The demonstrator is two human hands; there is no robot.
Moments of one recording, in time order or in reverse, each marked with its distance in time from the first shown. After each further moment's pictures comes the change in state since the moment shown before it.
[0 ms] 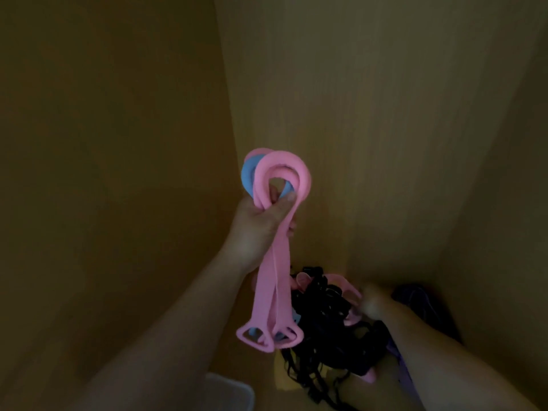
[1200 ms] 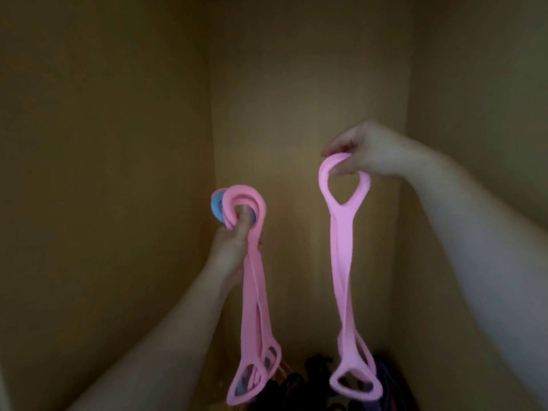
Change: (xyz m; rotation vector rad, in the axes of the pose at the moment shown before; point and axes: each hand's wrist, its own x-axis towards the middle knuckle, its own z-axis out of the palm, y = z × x) left_hand 0.026 0.105 -0.002 -0.271 0.048 0.096; right_hand -0.309 -0.185 -0.337 0.048 0.760 -0.795
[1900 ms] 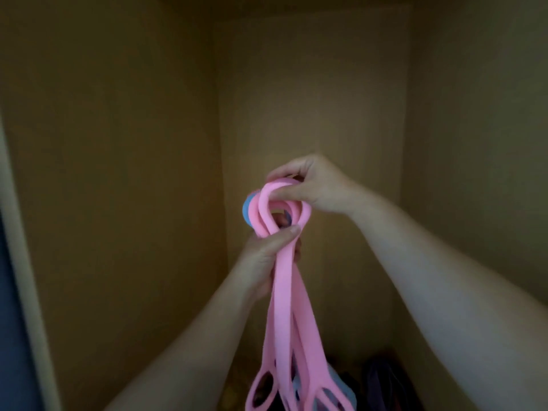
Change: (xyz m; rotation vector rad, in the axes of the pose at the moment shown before) left_hand -0.046 0.011 0.027 -0.183 -0.386 -0.050; right_hand -0.016 -0.050 0.074 0.403 -0.026 -0.210
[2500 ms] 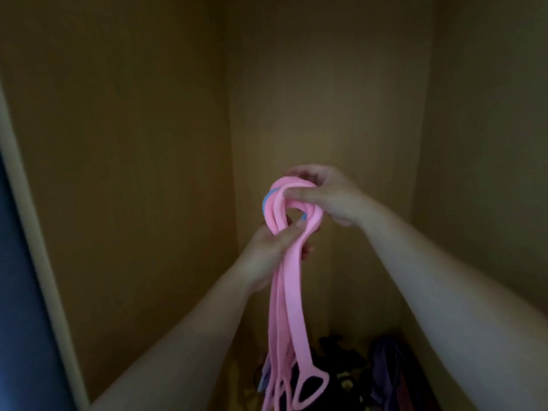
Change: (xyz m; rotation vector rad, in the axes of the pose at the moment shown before) left_hand -0.018 -0.011 -0.016 0.310 -0.005 -0.069; right_hand -0.023 0.049 0.032 0.402 0.075 0.207
